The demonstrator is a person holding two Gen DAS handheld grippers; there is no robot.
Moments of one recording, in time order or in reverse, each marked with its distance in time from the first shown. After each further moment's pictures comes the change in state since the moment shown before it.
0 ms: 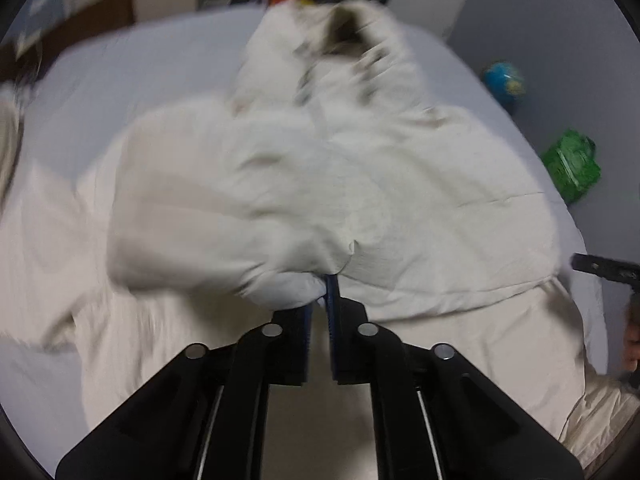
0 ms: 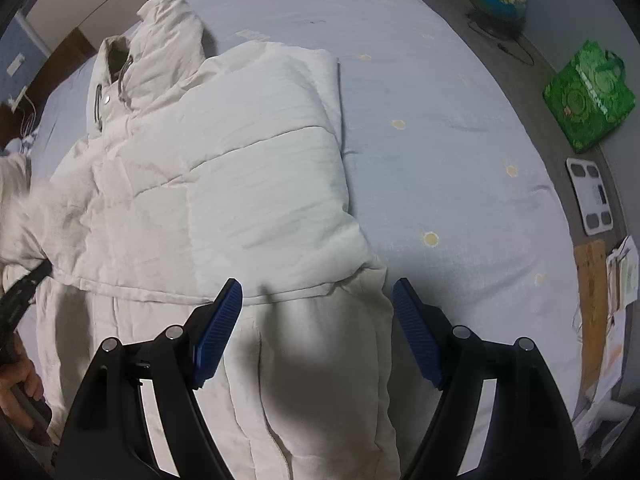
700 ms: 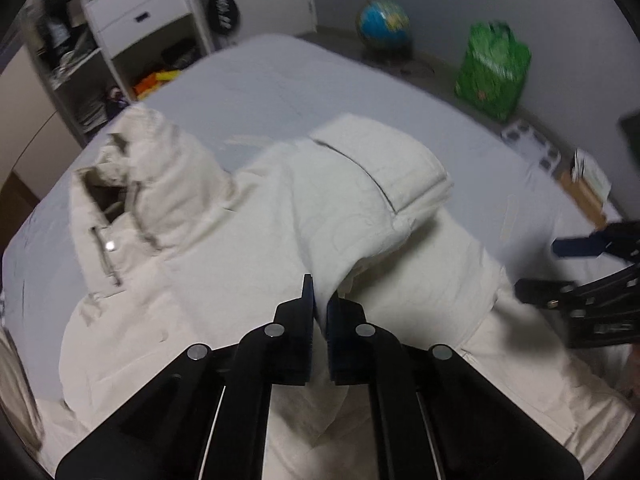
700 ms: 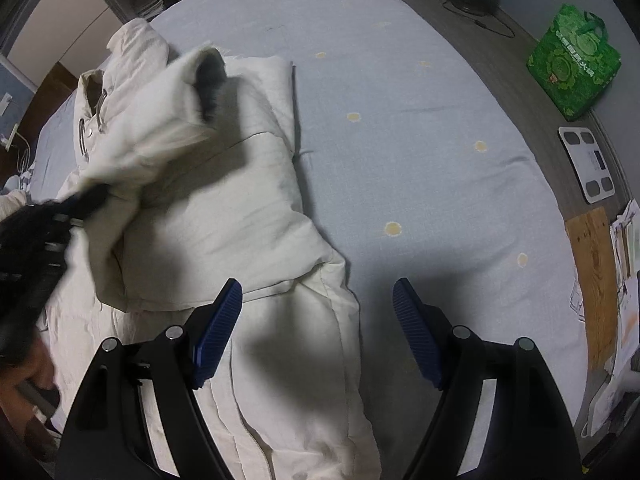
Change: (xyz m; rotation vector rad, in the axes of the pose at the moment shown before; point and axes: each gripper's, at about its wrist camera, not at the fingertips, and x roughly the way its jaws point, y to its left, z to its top) left arm 0.014 -0.205 0.053 0.572 -0.083 -0.008; right arm -0.003 -0.040 -0.002 0.118 0.006 0.027
